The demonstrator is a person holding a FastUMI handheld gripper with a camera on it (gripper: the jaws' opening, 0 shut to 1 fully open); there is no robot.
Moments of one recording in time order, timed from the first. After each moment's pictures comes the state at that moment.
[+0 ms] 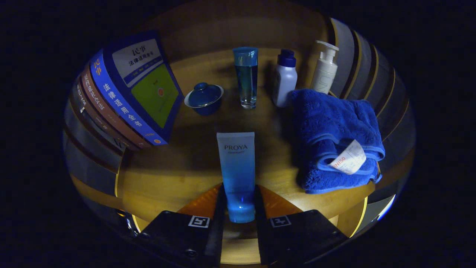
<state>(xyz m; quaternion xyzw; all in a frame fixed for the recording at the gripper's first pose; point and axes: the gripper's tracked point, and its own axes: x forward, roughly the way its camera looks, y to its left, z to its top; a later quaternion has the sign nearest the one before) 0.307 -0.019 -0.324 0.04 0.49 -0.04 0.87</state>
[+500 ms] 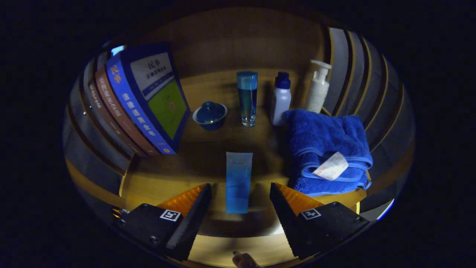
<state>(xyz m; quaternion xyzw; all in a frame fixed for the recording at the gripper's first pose) 0.291 -0.015 -0.269 0.04 0.40 -0.02 0.91</state>
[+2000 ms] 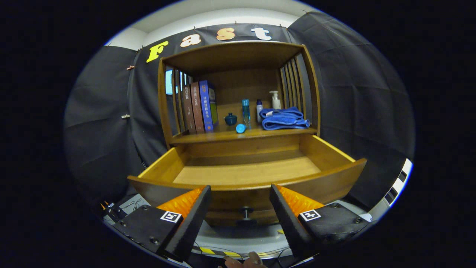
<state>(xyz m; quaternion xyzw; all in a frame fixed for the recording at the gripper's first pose) -0.048 -0.010 -0.316 0.04 0.18 0.00 0.98</state>
